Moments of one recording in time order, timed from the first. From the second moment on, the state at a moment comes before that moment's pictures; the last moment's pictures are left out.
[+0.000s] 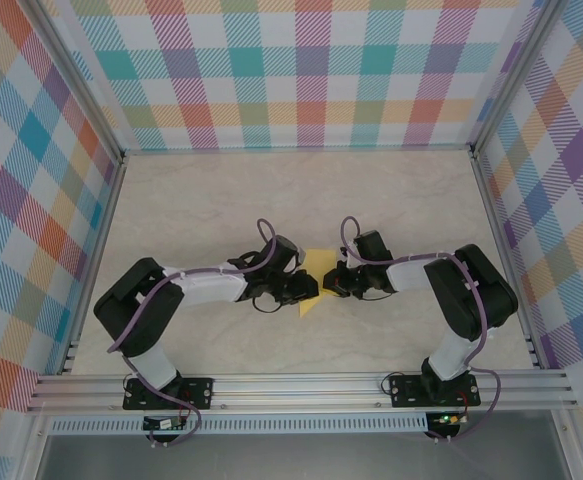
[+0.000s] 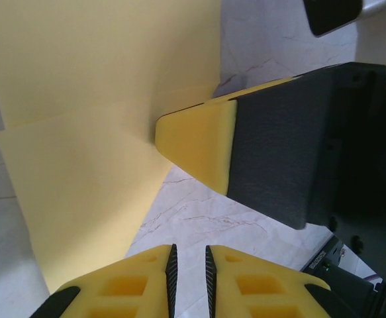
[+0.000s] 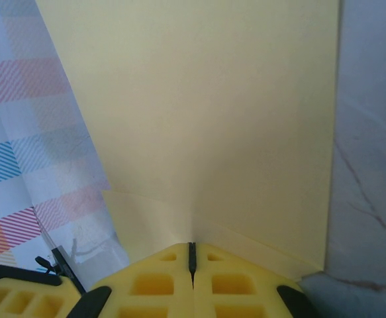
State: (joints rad) left arm -0.80 1.70 0.86 -0.04 0.42 -0.97; right arm 0.47 1.71 0.65 0.08 -0.65 0.82
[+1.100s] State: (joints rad) left arm -0.80 1.52 0.70 -0.23 0.43 -0.92; right arm 0.47 1.71 0.64 0.09 -0.64 0.82
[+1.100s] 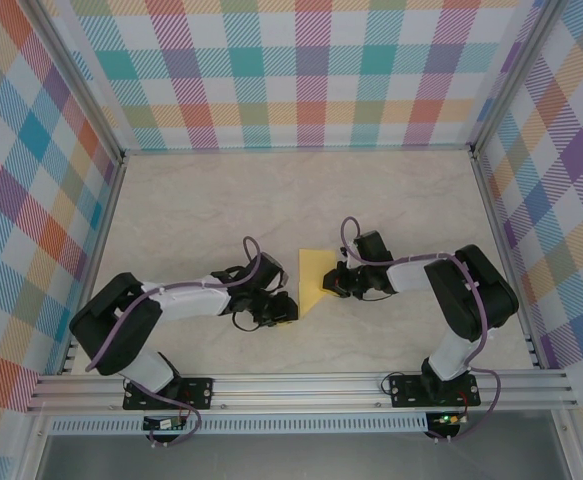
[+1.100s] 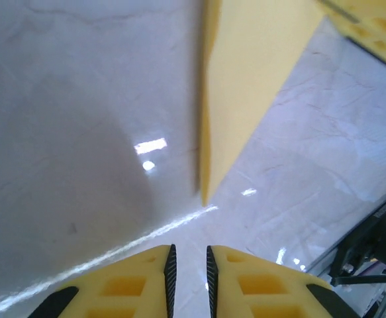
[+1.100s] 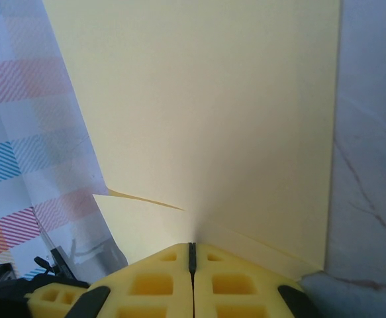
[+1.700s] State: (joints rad) left arm -0.80 1.77 0.81 0.02 0.45 -1.06; right arm 0.47 1.70 0.63 0.09 -0.63 0.84
